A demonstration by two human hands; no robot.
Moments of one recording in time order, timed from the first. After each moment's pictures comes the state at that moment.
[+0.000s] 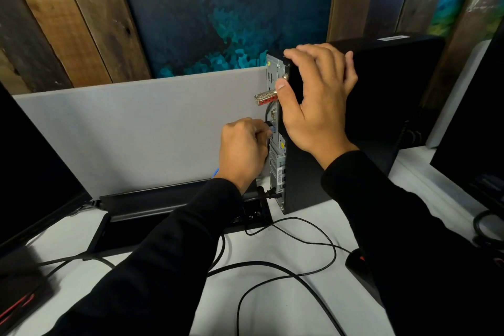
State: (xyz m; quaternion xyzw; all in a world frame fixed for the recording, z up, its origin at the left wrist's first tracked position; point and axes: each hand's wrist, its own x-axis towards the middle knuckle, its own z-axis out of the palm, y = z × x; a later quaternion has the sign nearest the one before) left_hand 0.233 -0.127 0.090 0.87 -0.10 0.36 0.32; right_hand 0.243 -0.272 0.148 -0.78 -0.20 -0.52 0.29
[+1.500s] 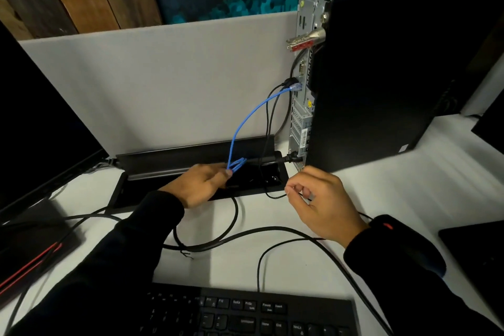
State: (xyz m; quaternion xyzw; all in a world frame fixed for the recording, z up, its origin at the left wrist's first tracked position) left_hand 0.171 0.019 -0.020 0.96 -0.06 -0.06 0.28; right_hand 0.159 -0.279 -0.034 -0.85 -0.30 -0.16 0.40
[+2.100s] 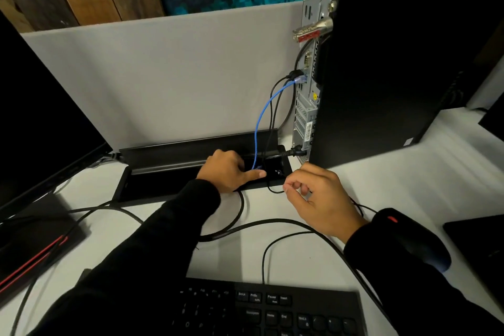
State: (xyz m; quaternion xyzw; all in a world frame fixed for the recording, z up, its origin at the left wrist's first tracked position) left_hand 0.204 -0.024 -0.034 0.98 0.00 -0.03 0.17; right_hand 0.159 -0.272 -0.043 -0.85 -0.30 -0.13 0.41
